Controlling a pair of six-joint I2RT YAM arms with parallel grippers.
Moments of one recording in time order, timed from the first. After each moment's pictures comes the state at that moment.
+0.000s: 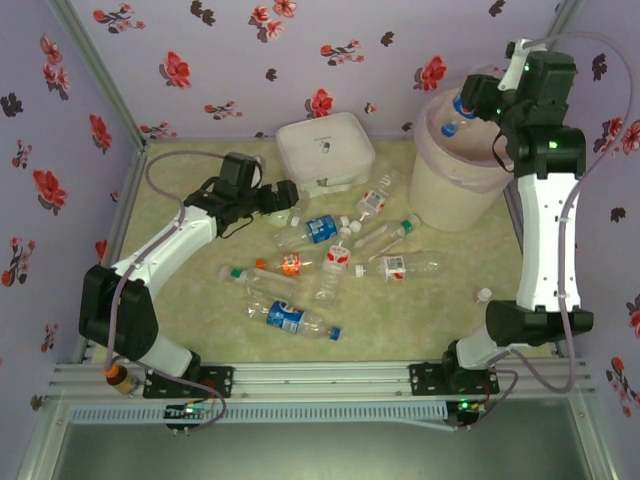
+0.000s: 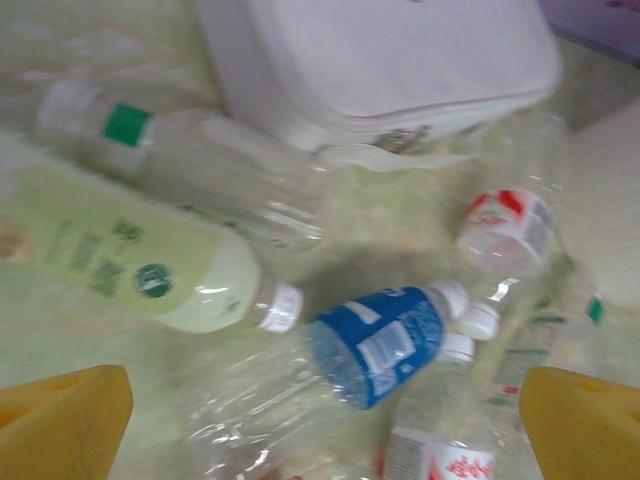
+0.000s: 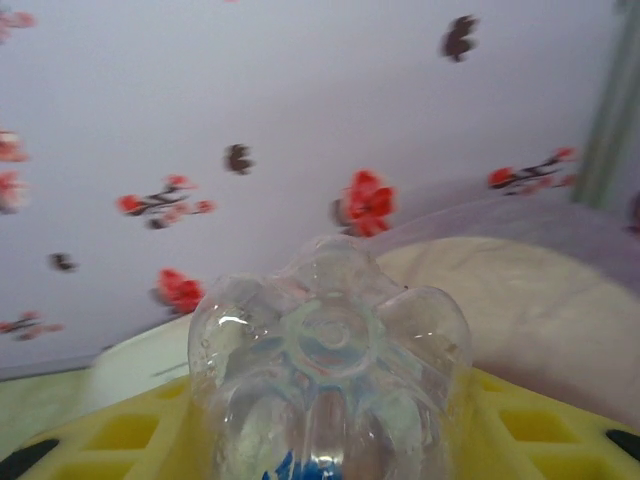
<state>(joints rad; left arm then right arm) -0.47 1.52 1.22 -0.47 0.06 -0.59 0.01 1.58 2.14 -0.89 -0.02 0.16</state>
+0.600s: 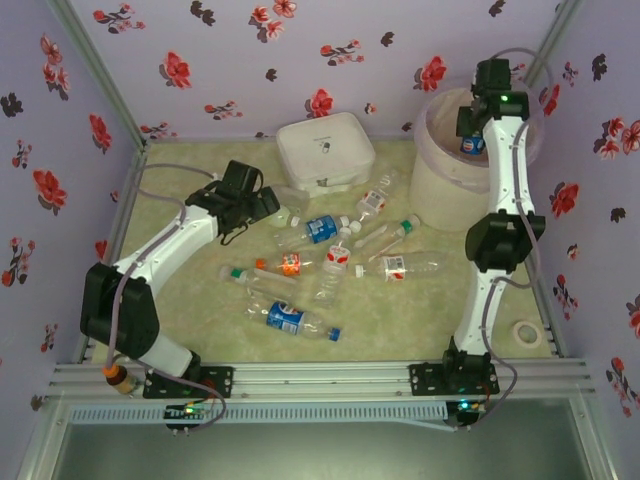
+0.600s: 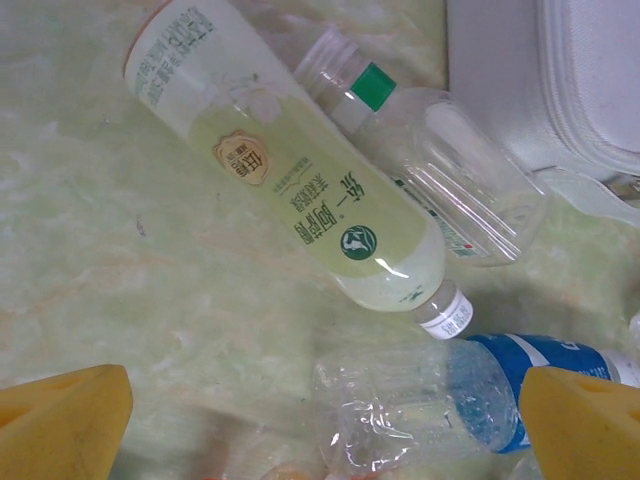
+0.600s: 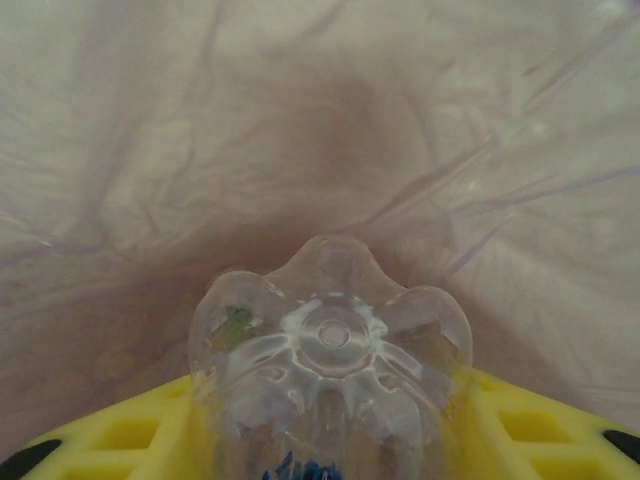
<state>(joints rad) -0.47 1.54 1.22 -0.65 -0.19 -0.81 -0.05 2.18 2.49 -1.20 0.19 0.01</state>
